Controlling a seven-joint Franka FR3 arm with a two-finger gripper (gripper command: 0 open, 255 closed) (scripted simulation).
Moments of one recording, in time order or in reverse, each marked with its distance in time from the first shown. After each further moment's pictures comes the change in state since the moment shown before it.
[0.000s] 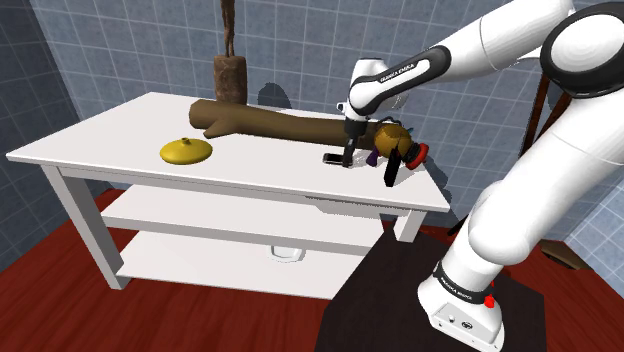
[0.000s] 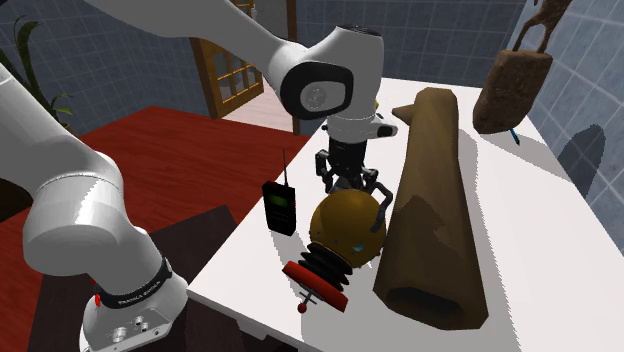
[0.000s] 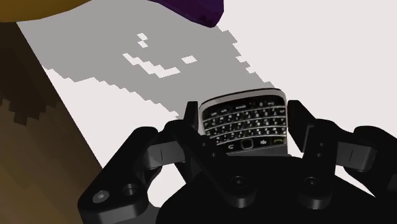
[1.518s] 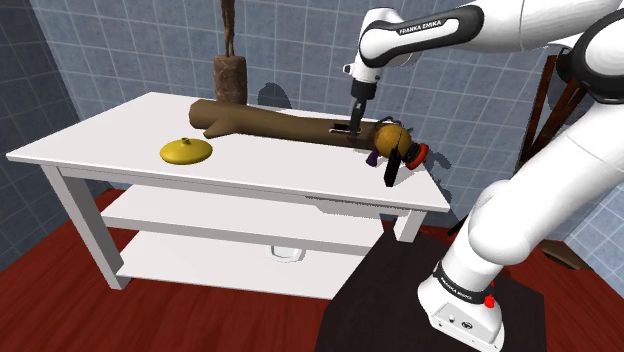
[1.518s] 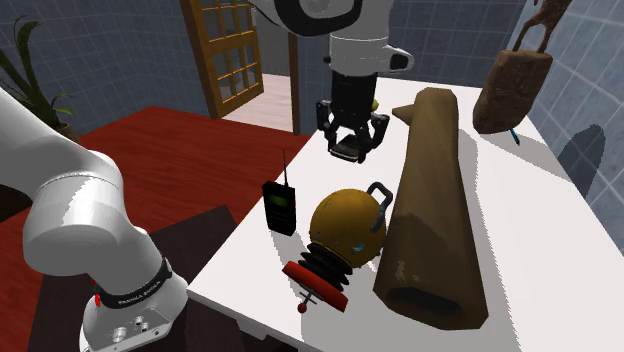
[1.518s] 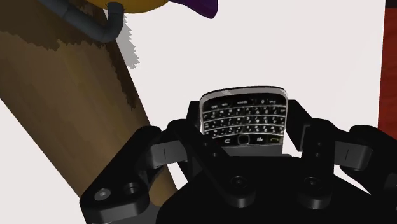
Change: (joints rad) arm -0.001 -0.106 0.017 0.212 -0.017 -0.316 0.018
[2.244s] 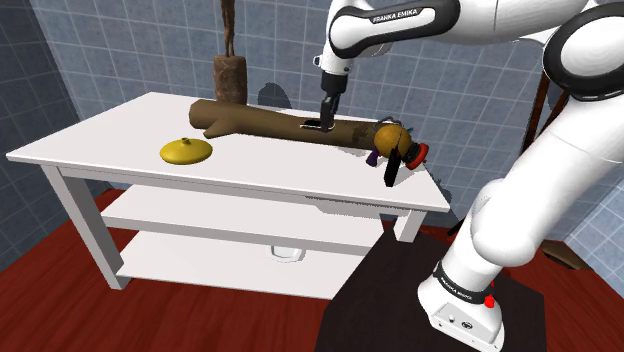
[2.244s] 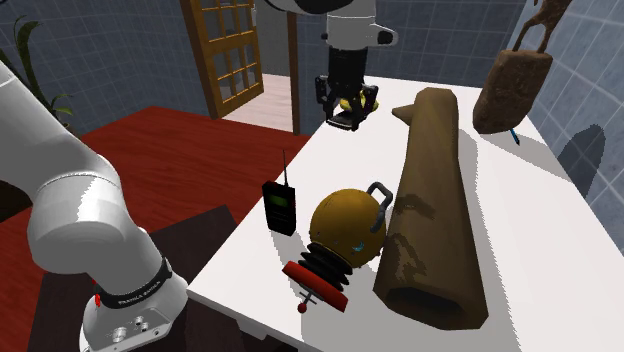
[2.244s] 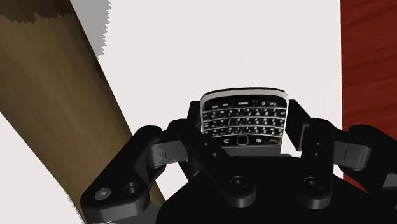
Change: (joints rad) arm 0.078 0.120 0.102 0.161 0.044 -0.044 0.158
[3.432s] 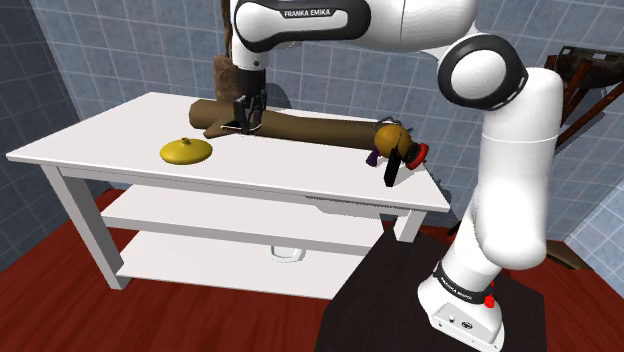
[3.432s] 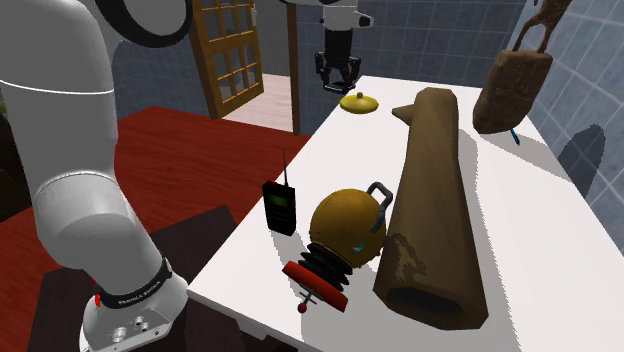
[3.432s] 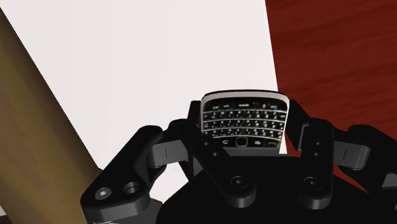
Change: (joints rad) arm 0.167 0.483 0.151 0.615 0.011 -0.130 0.313
